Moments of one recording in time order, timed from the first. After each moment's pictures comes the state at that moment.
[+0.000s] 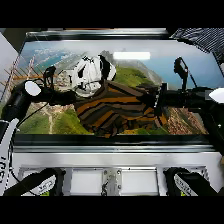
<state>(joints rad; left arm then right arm) -0.07 -1.23 1.07 1.19 -1.06 -1.58 0.00 -0.98 0.97 -0.33 1.23 0.32</state>
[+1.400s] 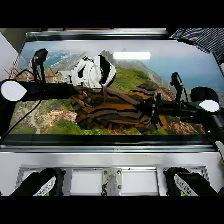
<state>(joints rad) -0.18 -1.00 1.18 1.19 -1.09 -1.58 -0.01 -0.99 0.76 -0.16 1.23 0.13</state>
